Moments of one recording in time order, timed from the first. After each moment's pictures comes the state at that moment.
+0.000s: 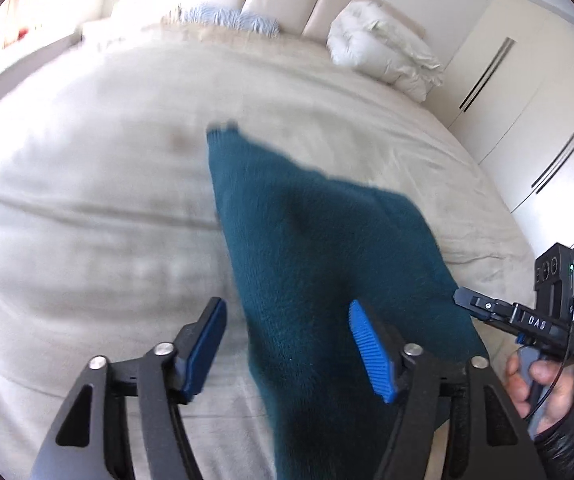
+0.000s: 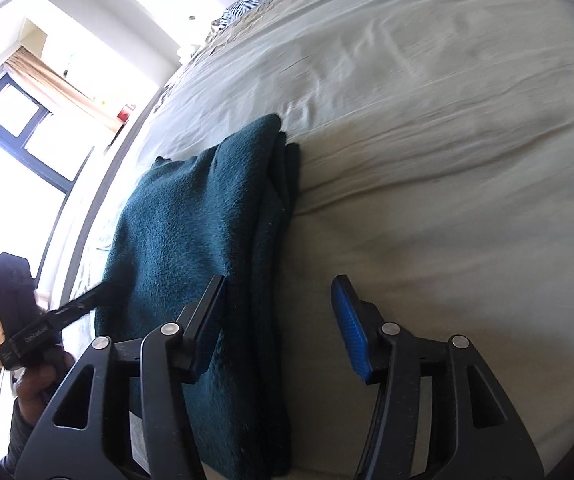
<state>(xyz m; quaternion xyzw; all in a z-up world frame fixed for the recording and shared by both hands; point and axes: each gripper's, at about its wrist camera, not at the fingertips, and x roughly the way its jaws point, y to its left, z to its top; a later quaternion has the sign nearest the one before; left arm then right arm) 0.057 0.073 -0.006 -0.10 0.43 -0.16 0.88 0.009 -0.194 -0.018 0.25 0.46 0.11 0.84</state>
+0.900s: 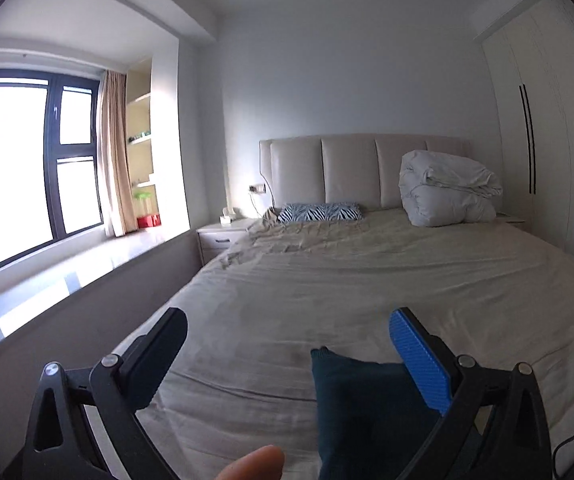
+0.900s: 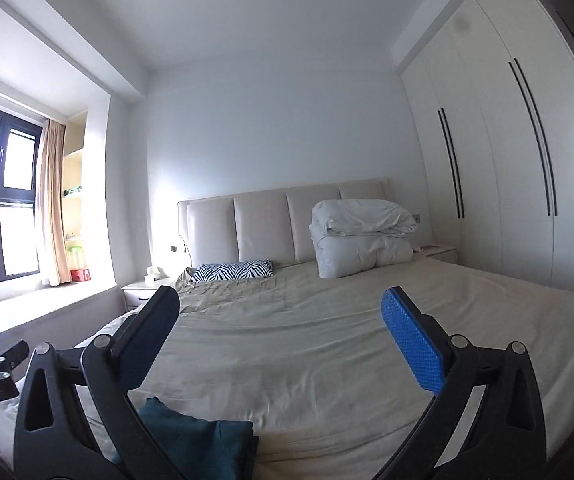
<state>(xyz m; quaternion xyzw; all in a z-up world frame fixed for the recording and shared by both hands) -0.050 0.046 0.182 0.02 0.15 0.07 0.99 -0.158 -0.162 0.236 0.05 0.00 -0.07 1.00</state>
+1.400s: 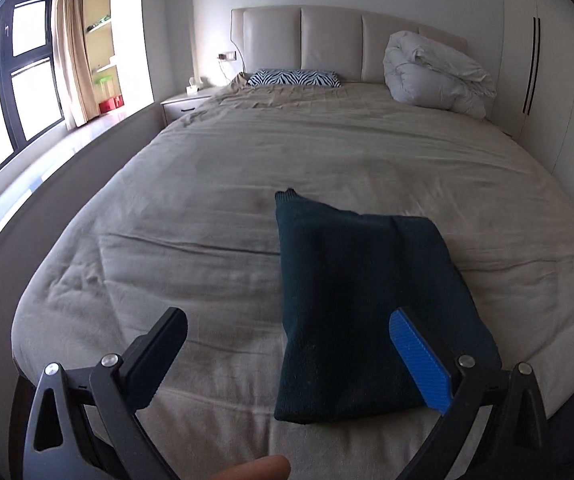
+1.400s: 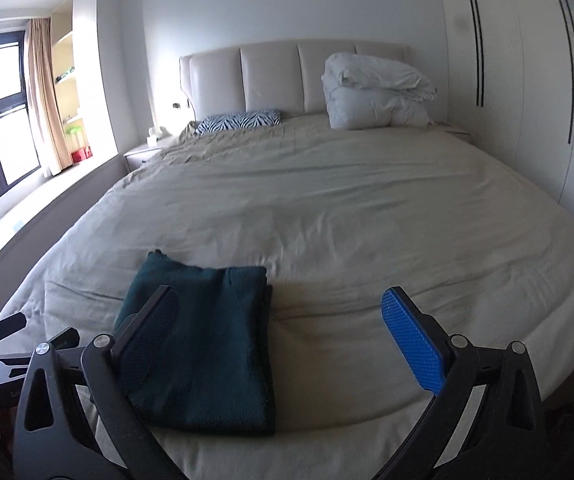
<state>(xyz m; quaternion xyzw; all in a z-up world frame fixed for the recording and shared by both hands) -0.019 0.033 0.064 0.00 0.38 0.02 0.92 -0.100 -0.119 0.124 0.05 0.29 -0.05 0.96</state>
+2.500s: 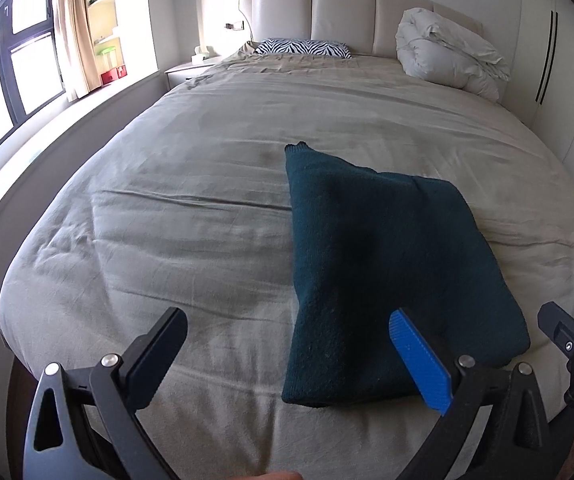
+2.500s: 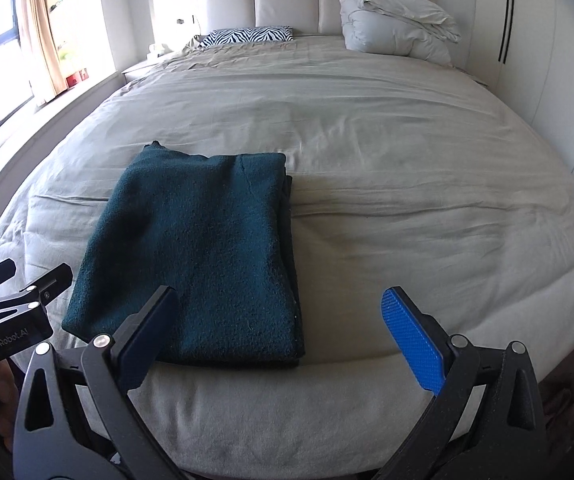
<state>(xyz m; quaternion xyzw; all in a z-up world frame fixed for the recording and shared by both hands) -0.017 0.042 0.035 -0.02 0.42 0.03 0.91 -0.080 -0.090 0.044 0.02 0.41 -0.04 0.91</state>
